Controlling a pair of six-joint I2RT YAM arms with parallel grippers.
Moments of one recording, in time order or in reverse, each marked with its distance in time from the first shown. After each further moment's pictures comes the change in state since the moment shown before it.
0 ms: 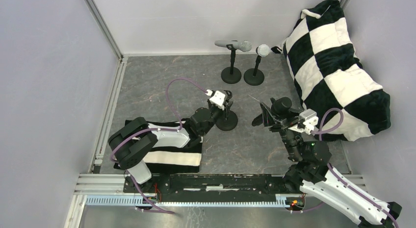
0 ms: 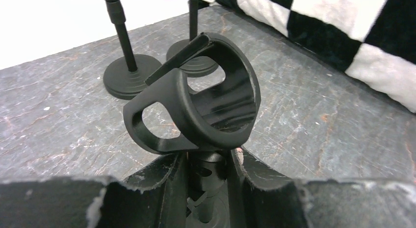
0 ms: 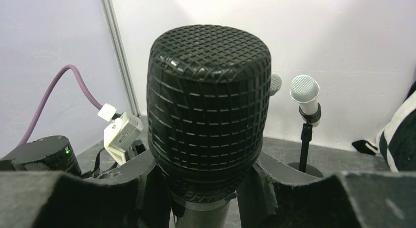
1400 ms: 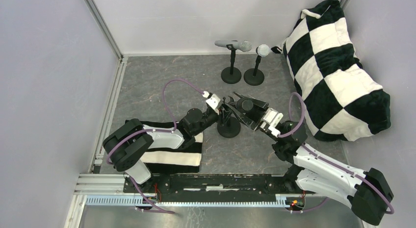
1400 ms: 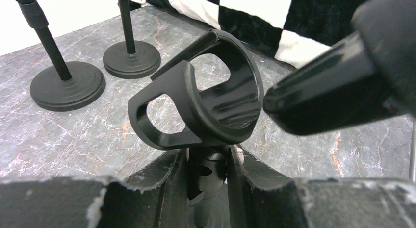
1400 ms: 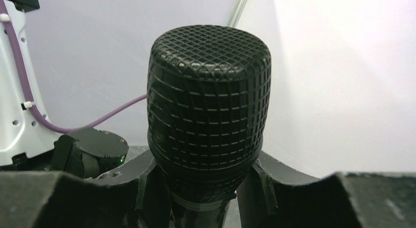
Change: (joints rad) left arm 0.063 -0.061 -0.104 0.077 0.370 -0.074; right arm -0.086 0.533 0.077 0.557 -0.670 -0.215
